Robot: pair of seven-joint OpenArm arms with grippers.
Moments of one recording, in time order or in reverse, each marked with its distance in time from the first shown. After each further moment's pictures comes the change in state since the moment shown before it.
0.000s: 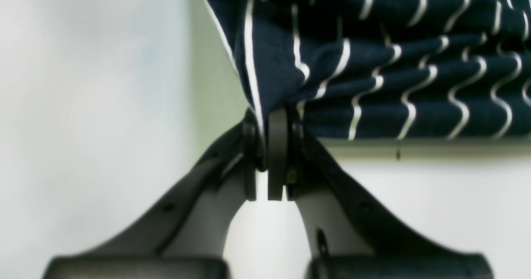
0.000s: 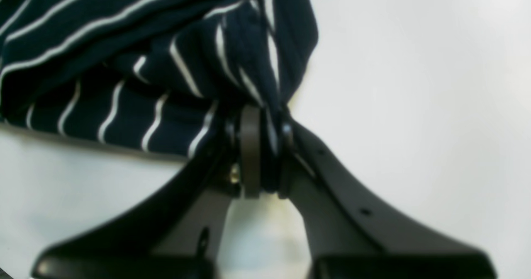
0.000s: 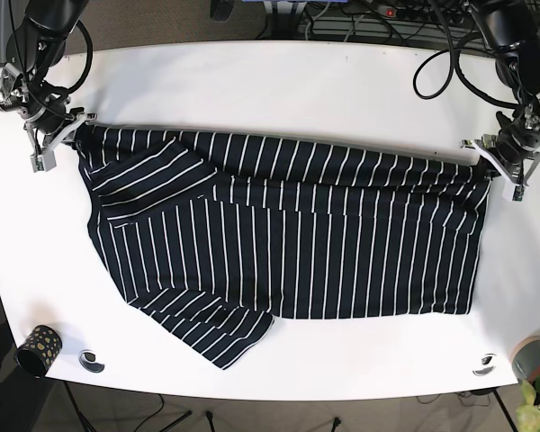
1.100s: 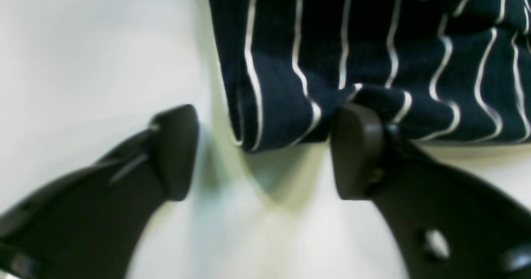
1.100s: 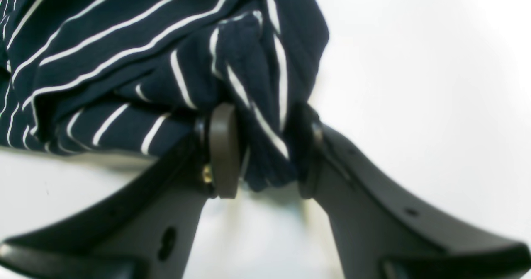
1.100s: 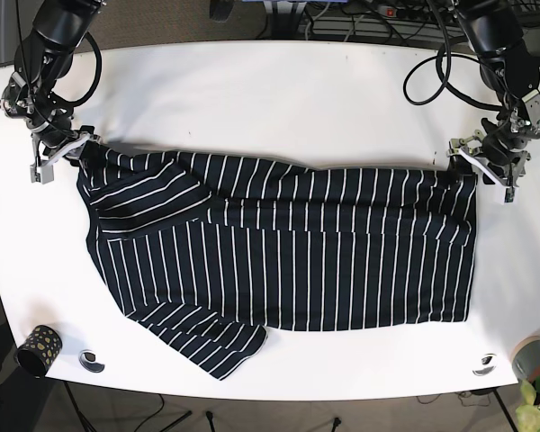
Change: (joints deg) left arm -2.5 4.4 -0.2 -4.7 0.3 2.6 -3.4; right arm 5.1 -2.3 0.3 -5.9 1.3 -2.9 3.0
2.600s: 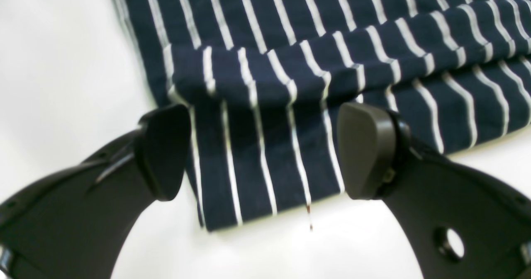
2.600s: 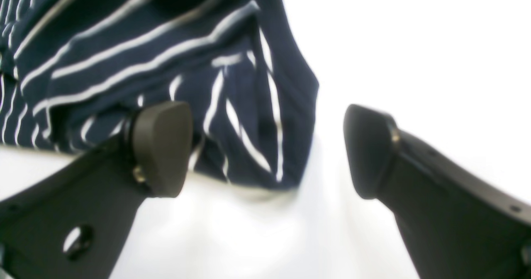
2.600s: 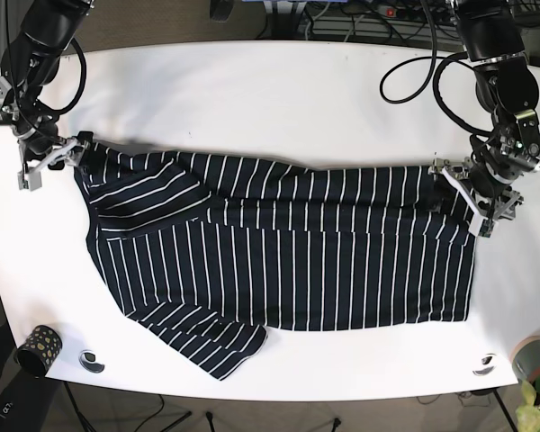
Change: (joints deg) left arm -0.7 -1.2 9.6 16.7 0.4 0.0 7.0; right arm -1.2 3.3 0.0 4.4 4.7 -1.1 -4.0
